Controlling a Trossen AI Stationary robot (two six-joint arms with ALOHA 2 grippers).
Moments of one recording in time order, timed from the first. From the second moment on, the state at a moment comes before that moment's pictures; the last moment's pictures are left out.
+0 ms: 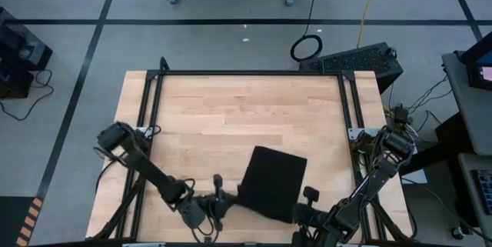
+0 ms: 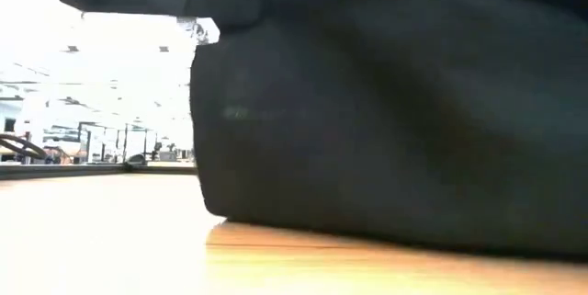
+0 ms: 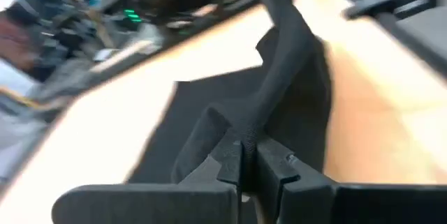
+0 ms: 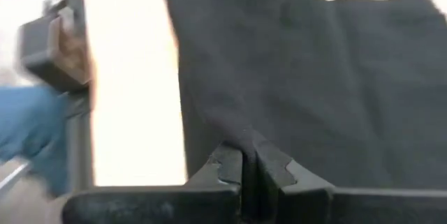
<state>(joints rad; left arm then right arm) -0.74 1.89 0.94 0.51 -0.82 0.14 0.95 1.89 1.25 -0.59 0.75 1.18</state>
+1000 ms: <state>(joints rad) -0.70 1.87 0.94 0.28 -0.17 -0.43 0.97 1.99 1.25 -0.26 0.45 1.50</state>
